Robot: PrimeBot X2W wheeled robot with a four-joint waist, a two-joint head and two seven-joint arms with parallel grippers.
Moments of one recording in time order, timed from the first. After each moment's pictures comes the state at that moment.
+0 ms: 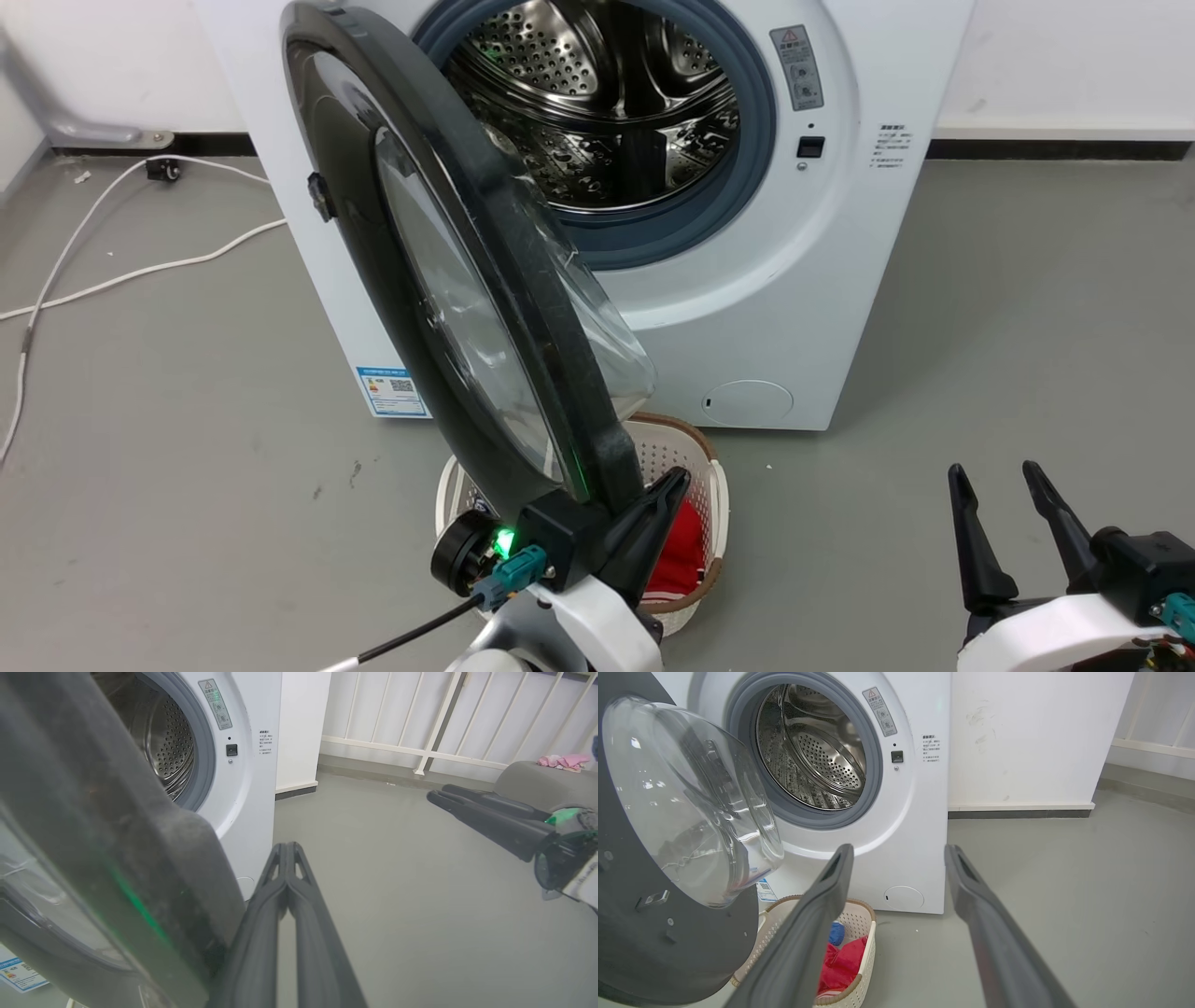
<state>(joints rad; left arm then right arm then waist) -0.20 0.12 -0.60 0.11 -0.35 -0.02 -0.03 0.09 -0.05 -0.06 -0.03 0.14 0.13 -0.05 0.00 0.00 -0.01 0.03</state>
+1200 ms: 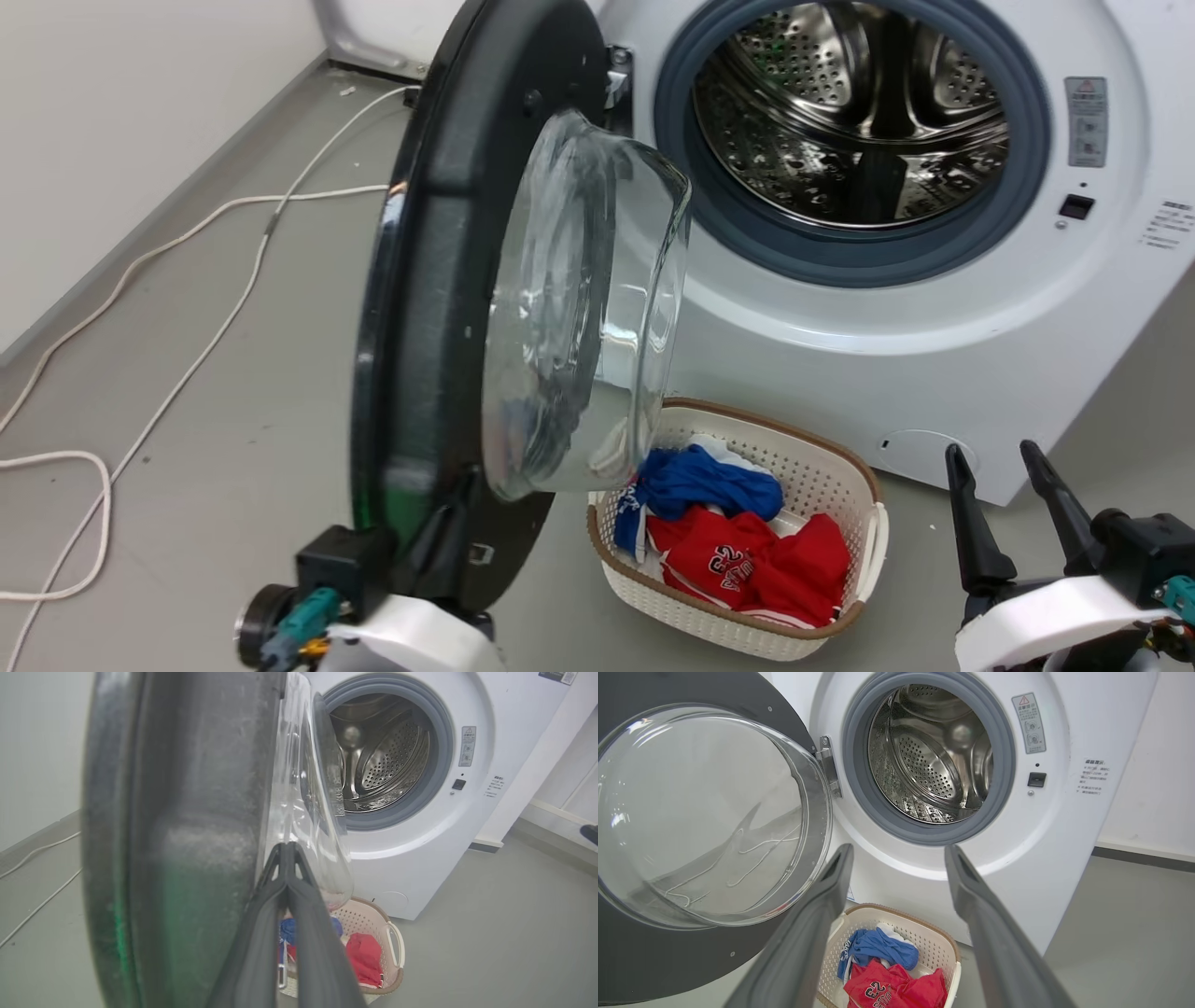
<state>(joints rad) 0.01 0.25 -0.40 -0.13 -0.41 0.19 -0.02 0.06 -0.05 -0.06 -0.03 0.14 0.13 -0.05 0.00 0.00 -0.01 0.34</state>
